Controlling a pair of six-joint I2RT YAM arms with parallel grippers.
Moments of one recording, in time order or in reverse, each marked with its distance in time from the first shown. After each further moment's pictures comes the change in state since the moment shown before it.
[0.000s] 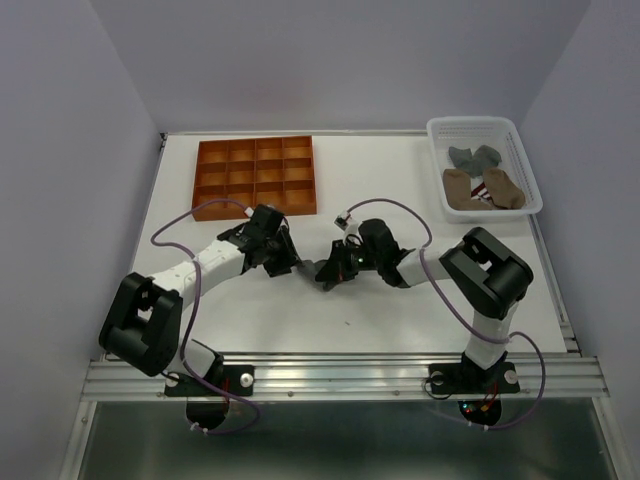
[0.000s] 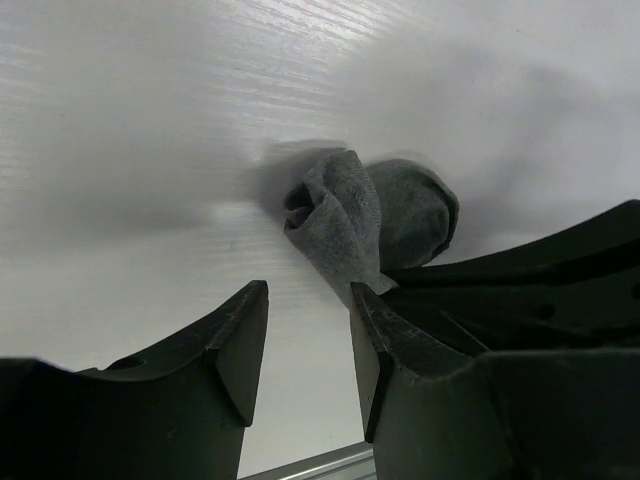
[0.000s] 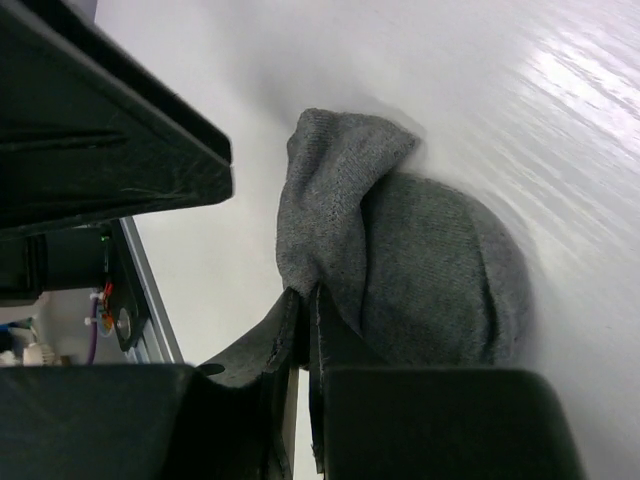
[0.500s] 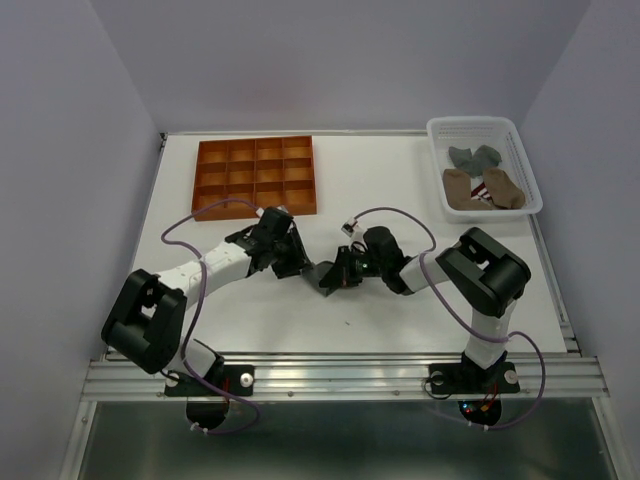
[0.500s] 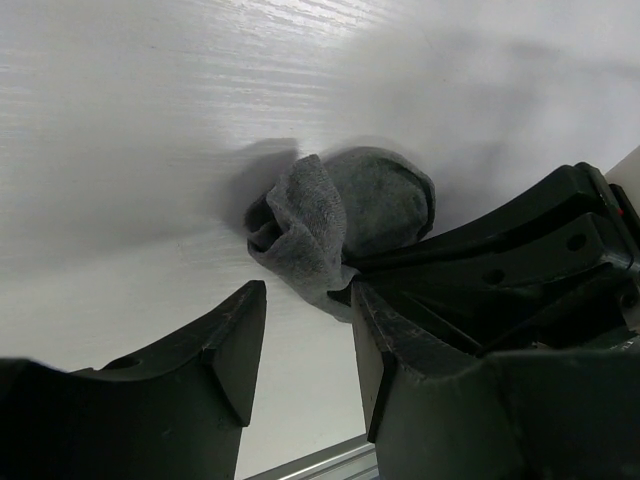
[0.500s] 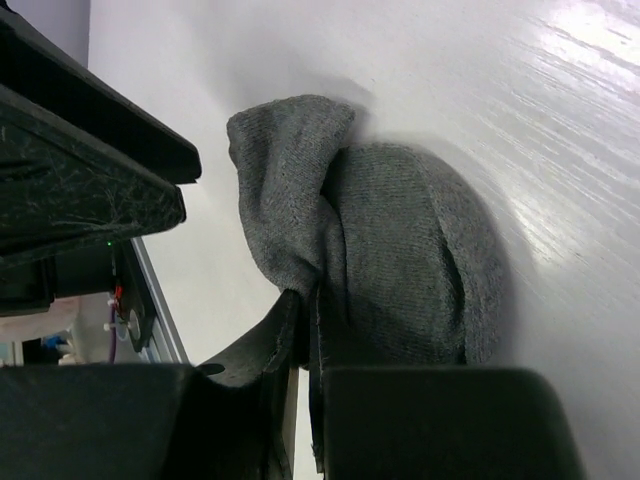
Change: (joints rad) left arm -0.051 0.009 -0.011 0.056 0.024 0.003; right arm -0.026 0.040 -0.080 0.100 -0.009 0.110
